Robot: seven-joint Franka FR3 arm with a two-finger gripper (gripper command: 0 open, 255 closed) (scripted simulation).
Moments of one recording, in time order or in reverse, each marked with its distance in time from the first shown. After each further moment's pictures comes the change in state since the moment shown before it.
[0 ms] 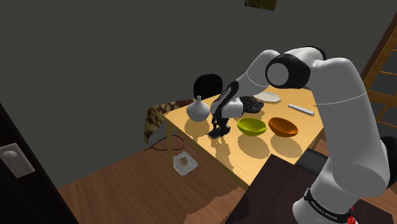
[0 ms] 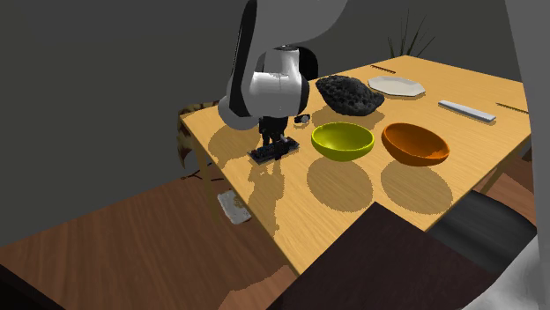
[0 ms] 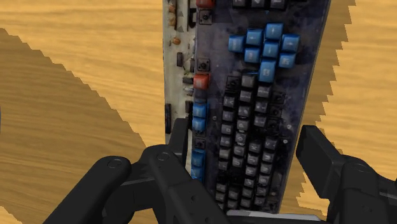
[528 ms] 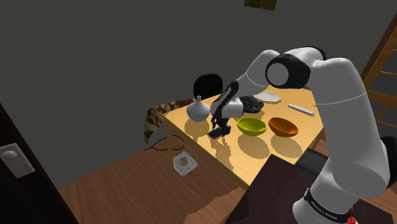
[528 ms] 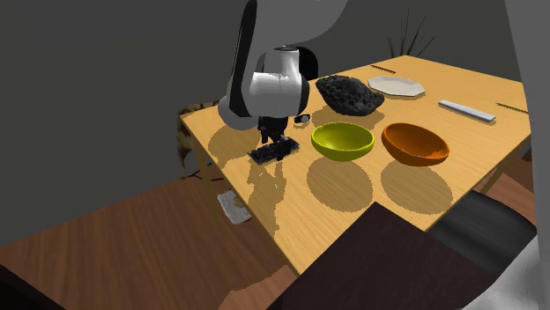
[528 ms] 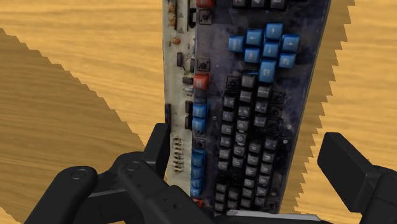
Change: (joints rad) arm -0.001 0.001 0.001 0.000 0.000 0.000 -0.001
